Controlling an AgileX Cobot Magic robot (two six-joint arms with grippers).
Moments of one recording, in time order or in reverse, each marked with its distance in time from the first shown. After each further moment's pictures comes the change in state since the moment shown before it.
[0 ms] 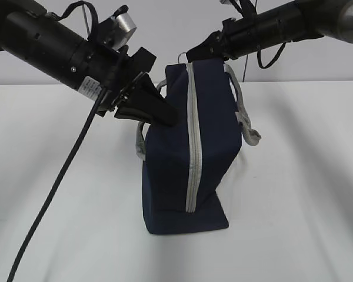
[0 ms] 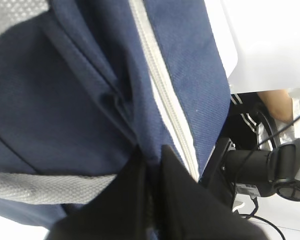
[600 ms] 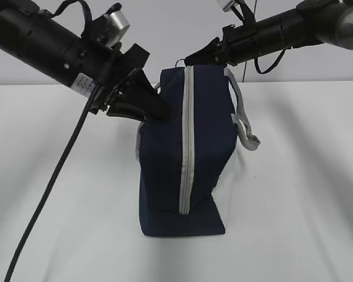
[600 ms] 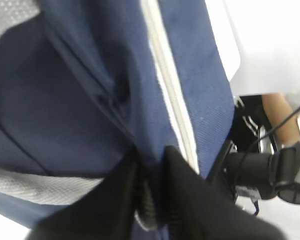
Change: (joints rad) left arm 0.020 -0.010 0.000 0.013 0.004 -0.010; right arm -0.012 0.033 -0.008 0.053 0.125 -0.127
